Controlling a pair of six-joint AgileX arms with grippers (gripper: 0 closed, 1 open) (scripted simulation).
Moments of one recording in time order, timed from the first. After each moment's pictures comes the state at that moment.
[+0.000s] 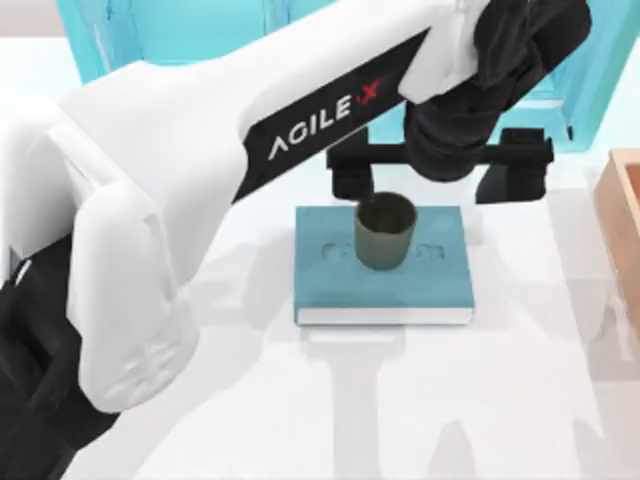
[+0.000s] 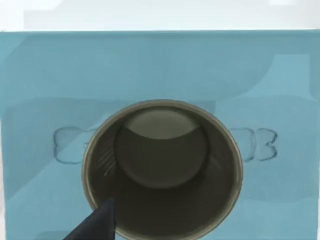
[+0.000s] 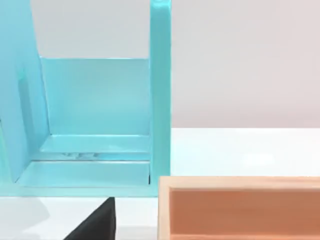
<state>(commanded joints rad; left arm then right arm) -0.87 2.40 2.34 -1.32 -0.22 -0.81 0.00 0.00 0.00 0.00 0.00 0.00</state>
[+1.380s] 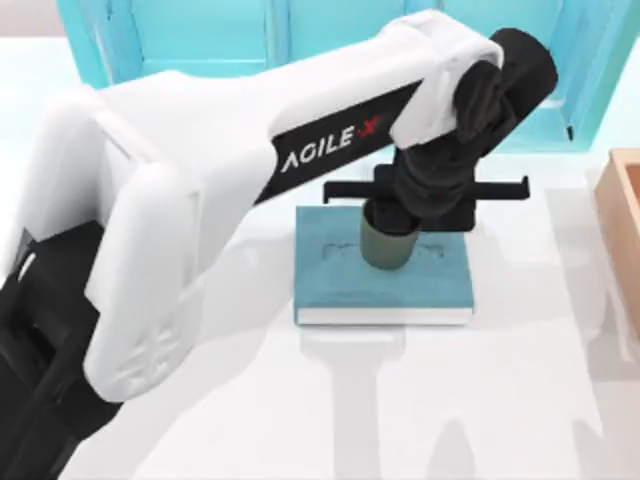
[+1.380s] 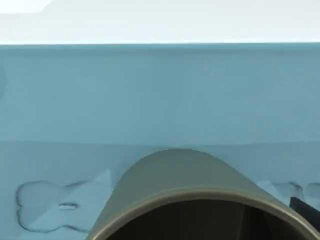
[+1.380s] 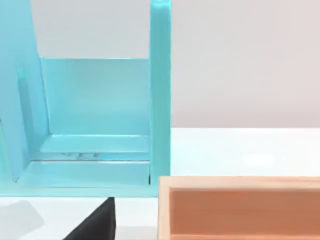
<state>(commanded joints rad) -0.84 2.41 2.15 -1.10 -0.21 -0.78 0.00 0.00 0.00 0.00 0.00 0.00</state>
